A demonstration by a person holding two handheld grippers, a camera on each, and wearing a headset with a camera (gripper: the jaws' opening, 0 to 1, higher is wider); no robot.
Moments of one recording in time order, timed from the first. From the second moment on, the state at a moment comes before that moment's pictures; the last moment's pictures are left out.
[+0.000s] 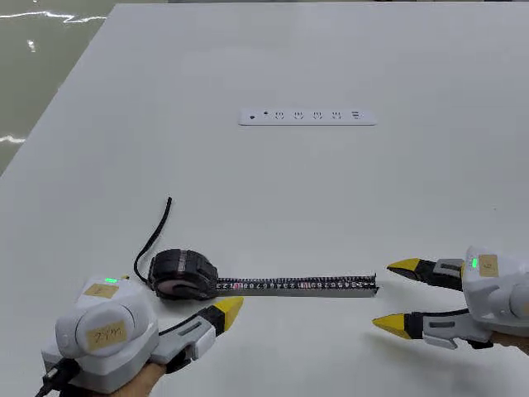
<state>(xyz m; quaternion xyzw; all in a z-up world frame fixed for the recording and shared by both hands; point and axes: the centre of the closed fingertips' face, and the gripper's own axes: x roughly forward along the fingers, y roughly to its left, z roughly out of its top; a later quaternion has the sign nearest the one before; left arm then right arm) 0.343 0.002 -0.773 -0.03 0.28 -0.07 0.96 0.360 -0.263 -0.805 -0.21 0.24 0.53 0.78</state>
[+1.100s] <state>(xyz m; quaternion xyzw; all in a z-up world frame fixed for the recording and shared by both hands) 0.372 0.021 -0.798 -0.04 0.31 0.02 0.95 0.373 -0.243 -0.821 -0.23 0.24 0.58 0.74</state>
